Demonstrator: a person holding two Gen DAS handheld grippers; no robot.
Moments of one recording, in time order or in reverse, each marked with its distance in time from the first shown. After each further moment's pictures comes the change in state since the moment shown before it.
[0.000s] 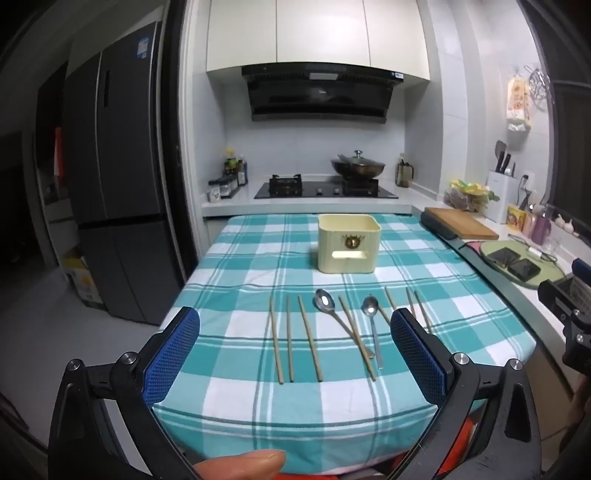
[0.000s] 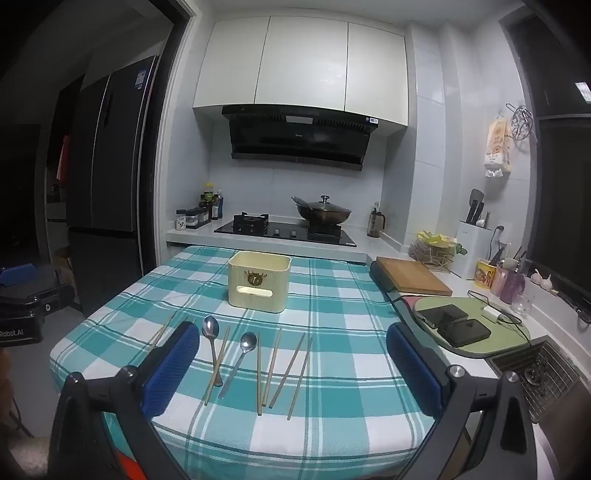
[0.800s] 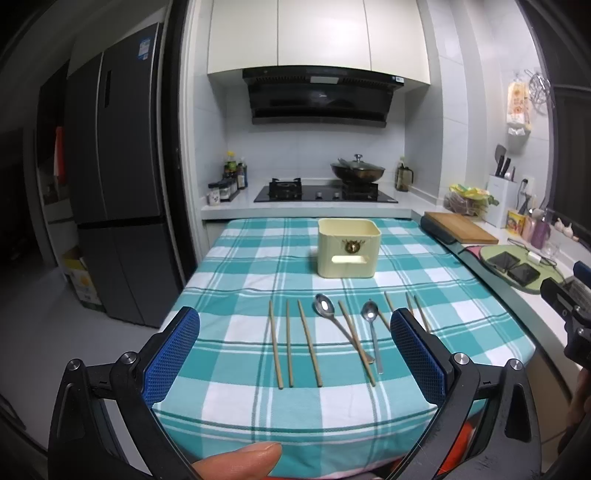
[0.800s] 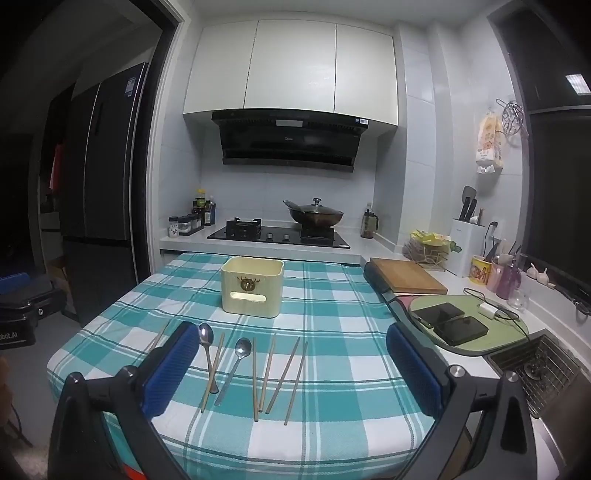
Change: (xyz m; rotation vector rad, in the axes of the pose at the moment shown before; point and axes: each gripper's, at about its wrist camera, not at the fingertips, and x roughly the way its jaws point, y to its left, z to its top) left arm -0.002 0.002 0.003 -0.017 -0.046 0.008; right arm 0.002 -0.005 0.001 0.041 -0.014 -0.029
